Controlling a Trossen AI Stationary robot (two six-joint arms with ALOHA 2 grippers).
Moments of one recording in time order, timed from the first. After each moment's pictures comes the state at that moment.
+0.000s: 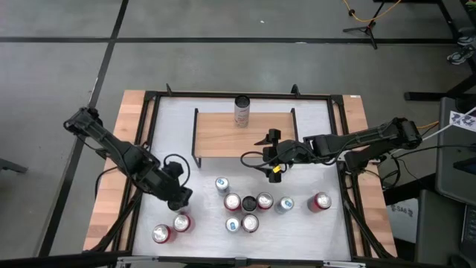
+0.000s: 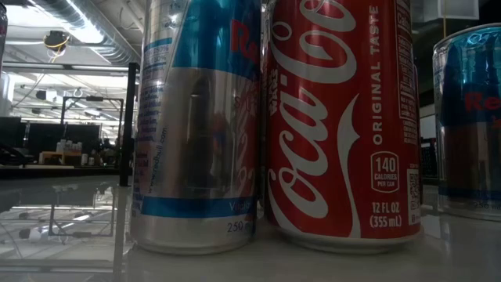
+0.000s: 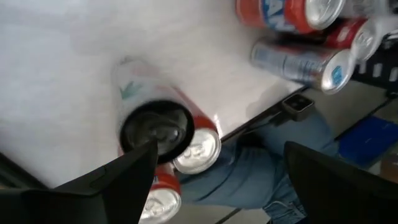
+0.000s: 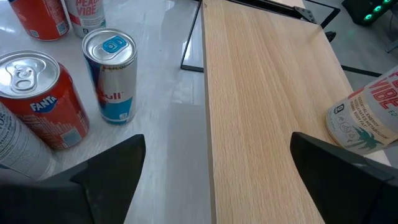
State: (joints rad) left arm -0.59 1.31 1.29 -1.08 0.03 -1.79; right arm 0.18 1.38 1.06 -0.32 0.27 -0.11
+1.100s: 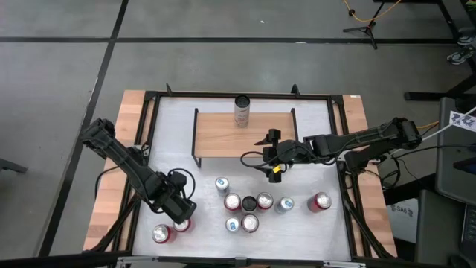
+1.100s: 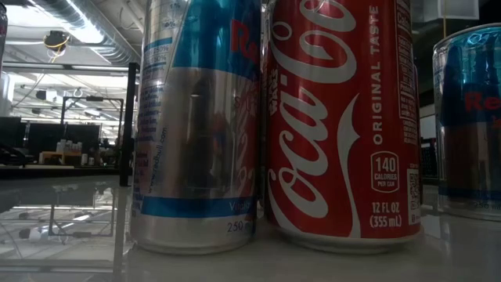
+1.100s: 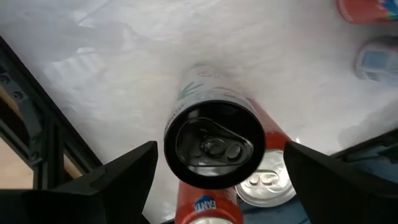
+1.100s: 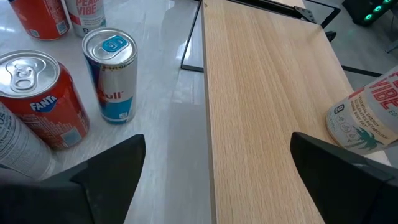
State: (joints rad) left arm -0.66 1.58 1.44 -1.35 0.00 -1.80; right arm 0.18 1.38 1.06 -0.32 0.27 -0.11
